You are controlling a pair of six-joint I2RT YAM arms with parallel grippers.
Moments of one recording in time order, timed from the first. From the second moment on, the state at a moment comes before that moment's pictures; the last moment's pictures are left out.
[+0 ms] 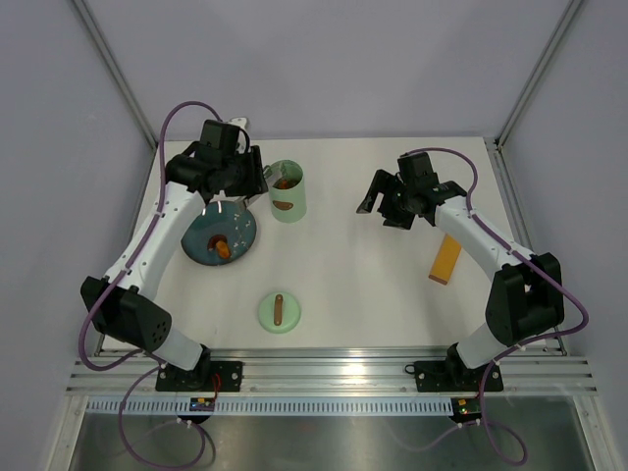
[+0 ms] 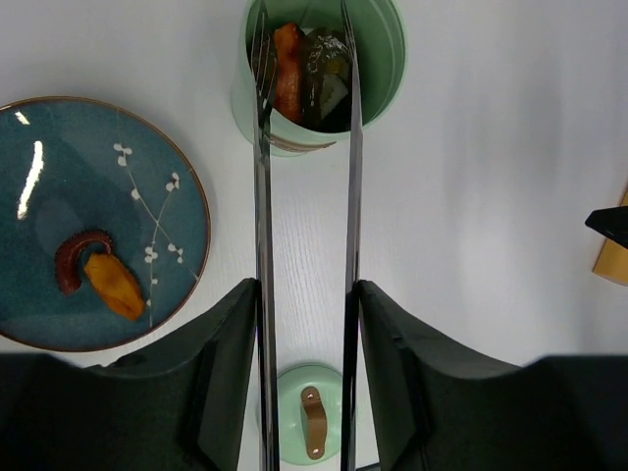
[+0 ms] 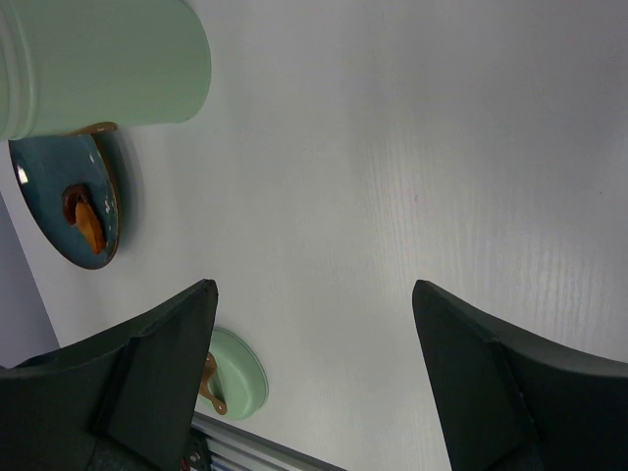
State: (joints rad) left arm -0.34 1.52 1.62 -0.89 0.03 -0.36; right arm 0.35 1.57 1.26 -0.53 -0.17 0.69
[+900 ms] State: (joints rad) left arm -0.21 1.25 1.36 -1.01 -0.16 -0.40; right arm 0.35 1.57 1.26 -0.55 -0.17 0.69
